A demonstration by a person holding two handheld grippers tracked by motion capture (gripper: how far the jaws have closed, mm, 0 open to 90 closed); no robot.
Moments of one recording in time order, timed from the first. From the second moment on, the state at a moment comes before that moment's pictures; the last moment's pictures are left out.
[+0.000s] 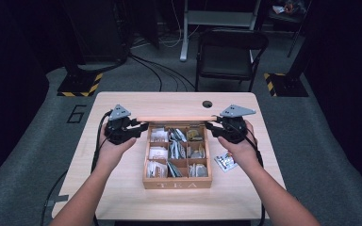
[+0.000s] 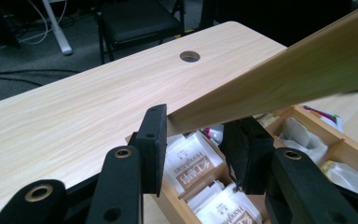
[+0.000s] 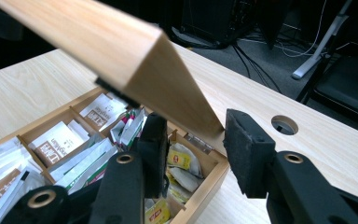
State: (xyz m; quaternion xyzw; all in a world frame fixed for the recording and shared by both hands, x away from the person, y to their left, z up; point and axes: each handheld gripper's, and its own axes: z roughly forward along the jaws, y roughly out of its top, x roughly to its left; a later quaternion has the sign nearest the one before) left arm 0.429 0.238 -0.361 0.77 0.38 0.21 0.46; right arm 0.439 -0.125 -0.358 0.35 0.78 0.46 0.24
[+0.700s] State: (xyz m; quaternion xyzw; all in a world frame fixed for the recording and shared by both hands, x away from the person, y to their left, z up) left arm 0.393 0.239 -0.345 0.77 0.36 0.23 0.47; right arm 0.428 -0.125 -0.367 0.35 0.78 0.46 0.24
